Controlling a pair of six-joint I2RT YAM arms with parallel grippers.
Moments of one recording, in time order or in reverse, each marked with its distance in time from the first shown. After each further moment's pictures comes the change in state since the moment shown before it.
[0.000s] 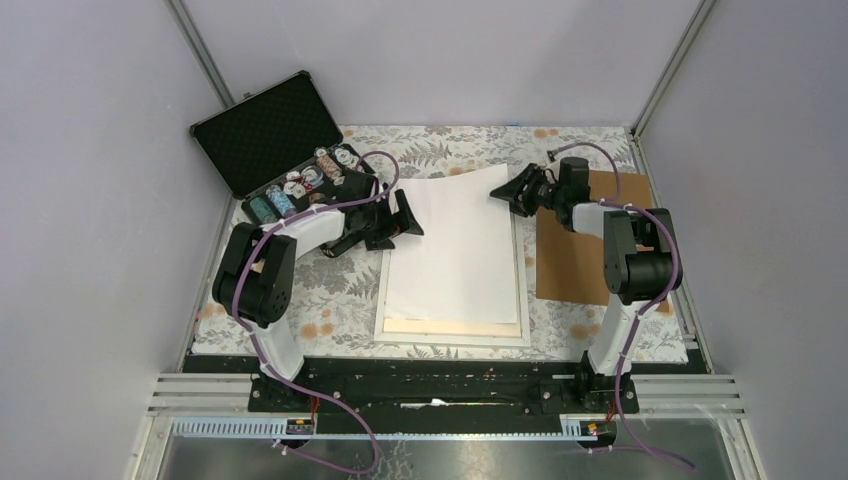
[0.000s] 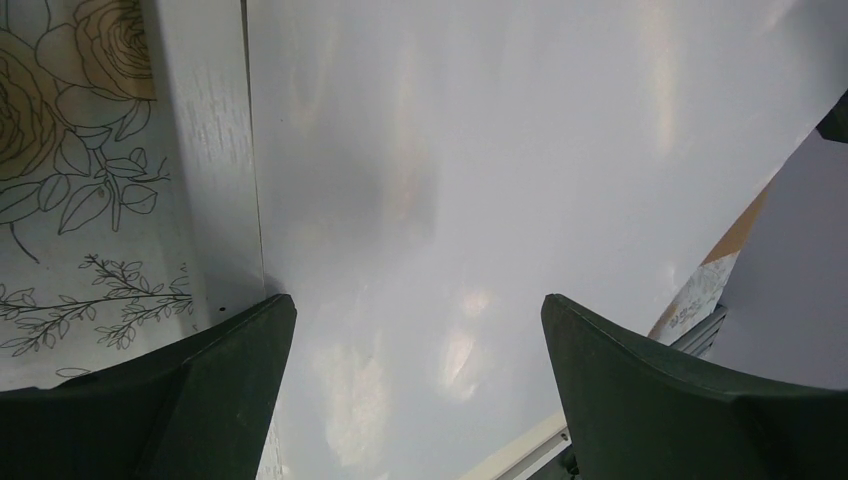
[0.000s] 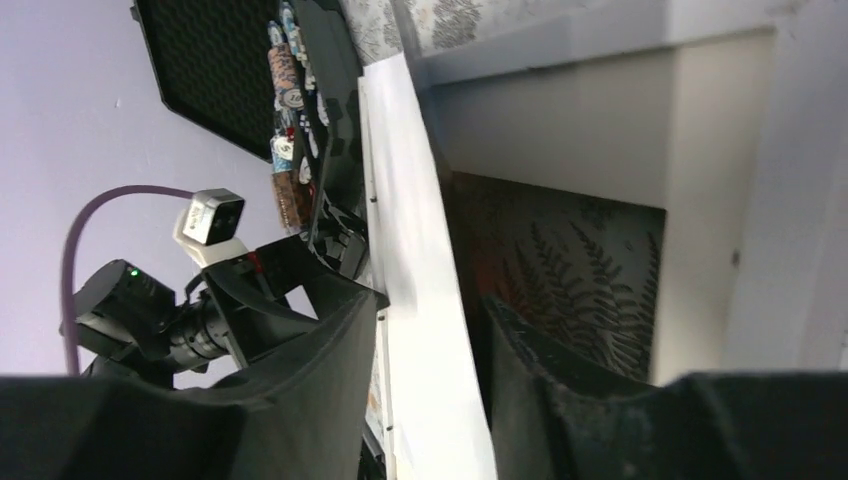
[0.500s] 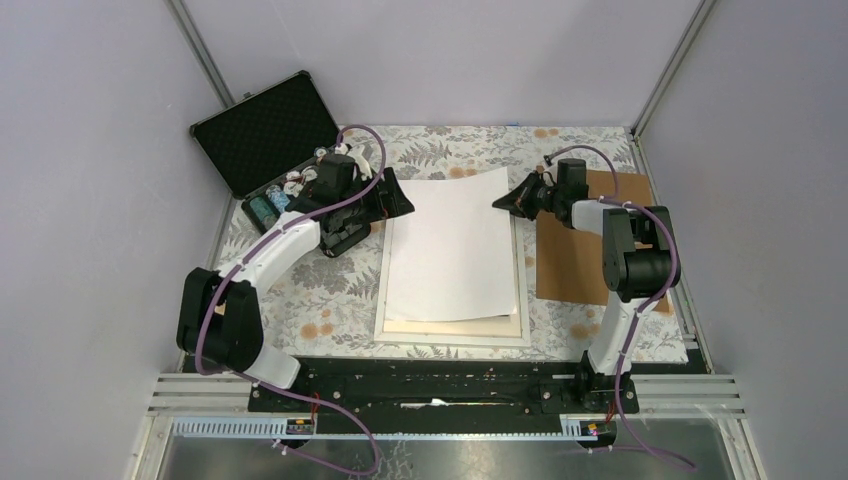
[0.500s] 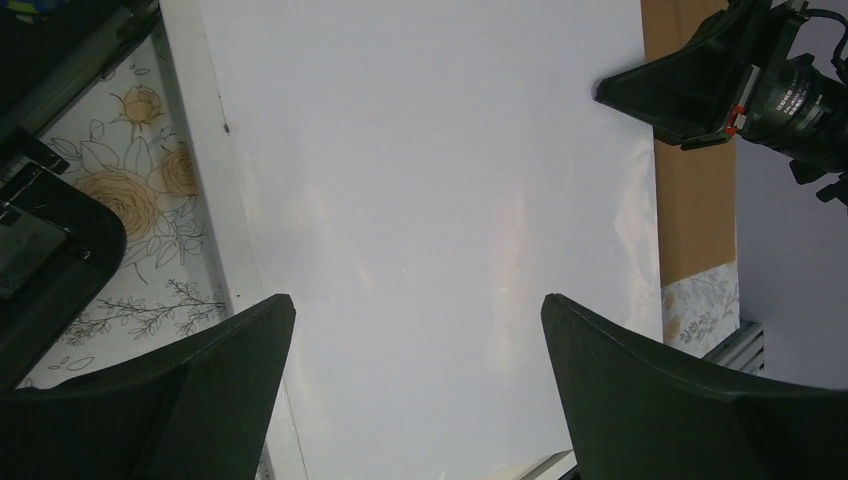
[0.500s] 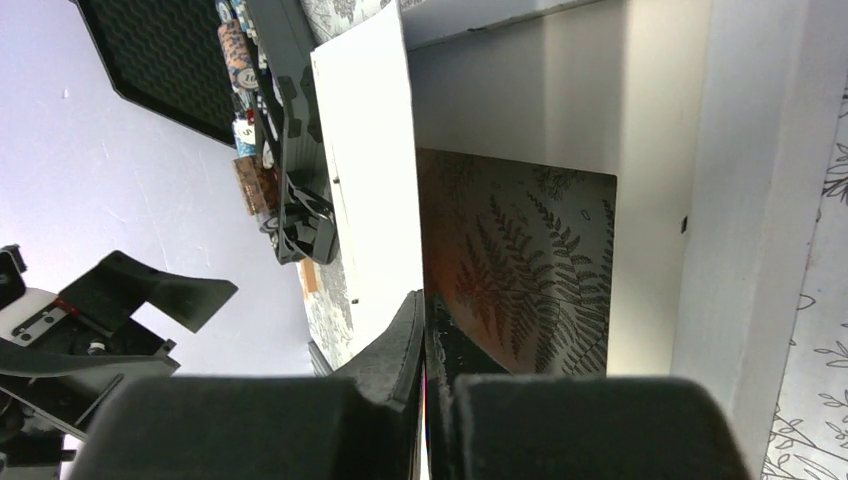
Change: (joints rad) left arm 0.002 -0.286 -0.014 -0.002 -0.087 0.148; right arm 0.000 0.022 0.003 -0.098 0.005 -0.047
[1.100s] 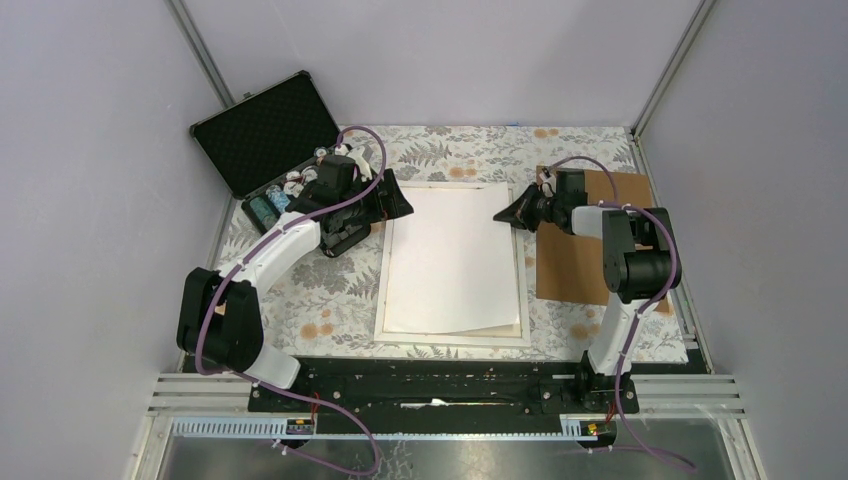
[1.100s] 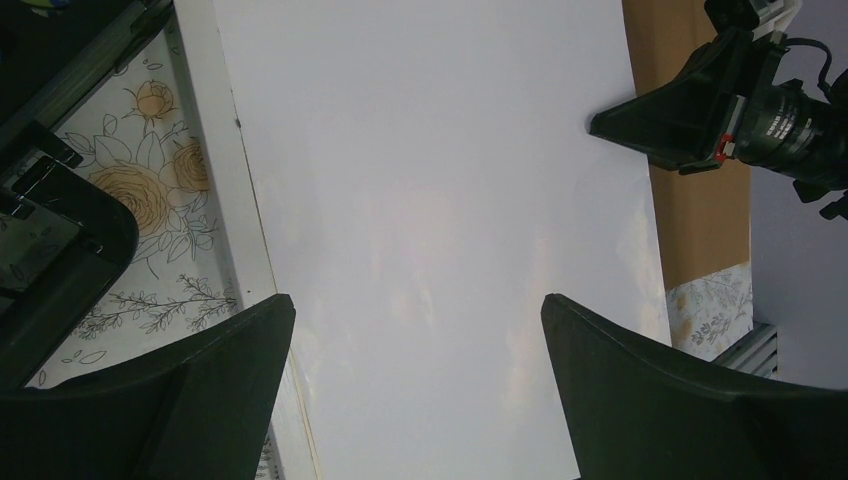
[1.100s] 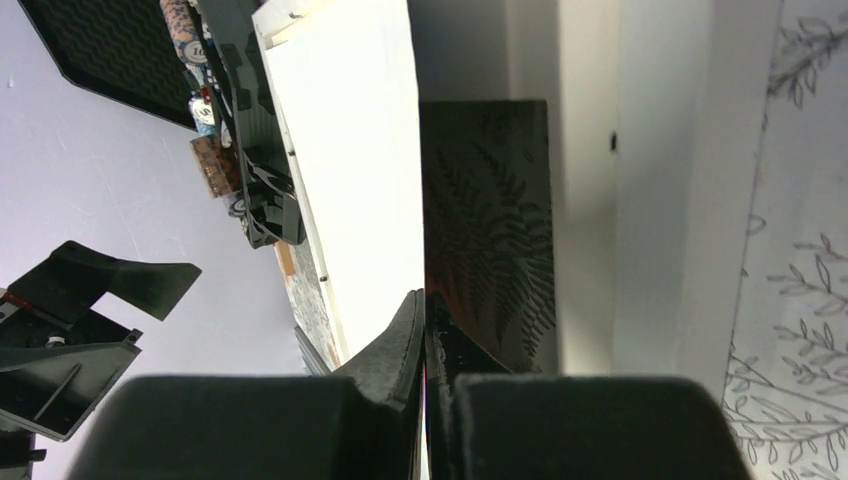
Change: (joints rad) left arm 0.000 -0.011 -0.004 -0.009 -0.021 0.019; right arm 0.000 -0.004 -0.031 -0.072 0.001 -0.053
